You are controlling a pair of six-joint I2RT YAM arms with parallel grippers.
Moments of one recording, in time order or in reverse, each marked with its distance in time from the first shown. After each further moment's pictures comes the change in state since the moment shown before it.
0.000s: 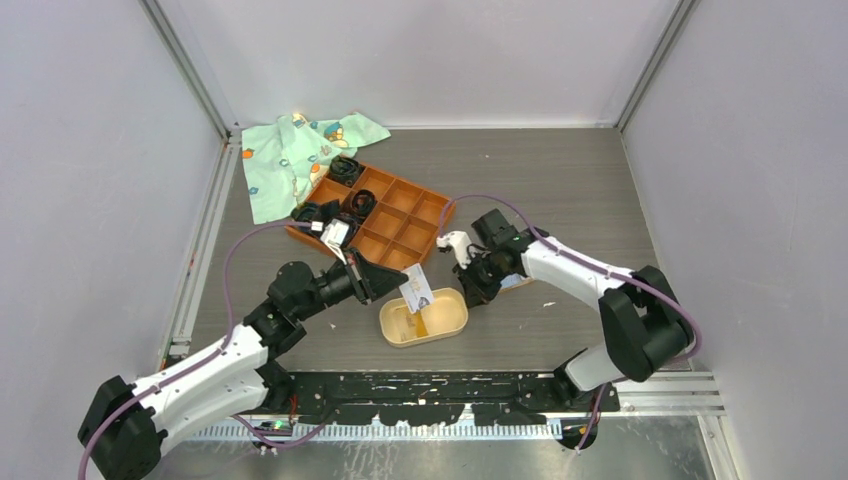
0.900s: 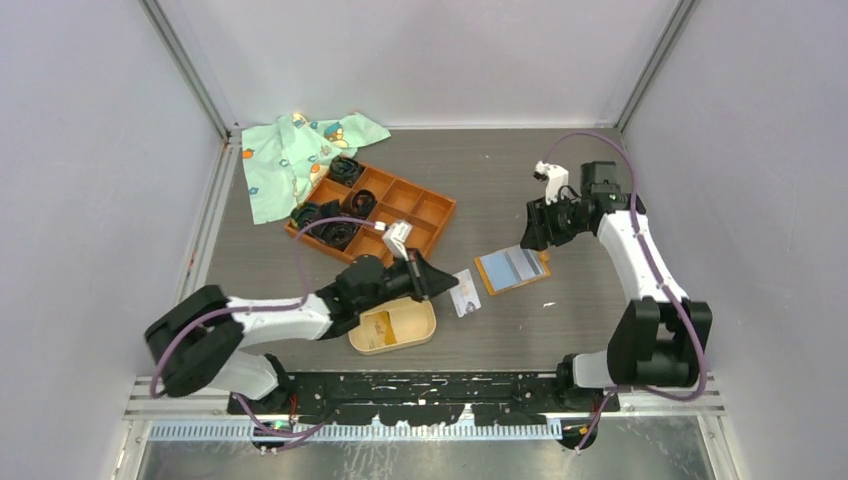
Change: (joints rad) left arm -0.210 0.554 0.150 0.301 -0.178 -0.101; right arm -0.566 -0.089 0.238 -0.159 -0.124 -0.043
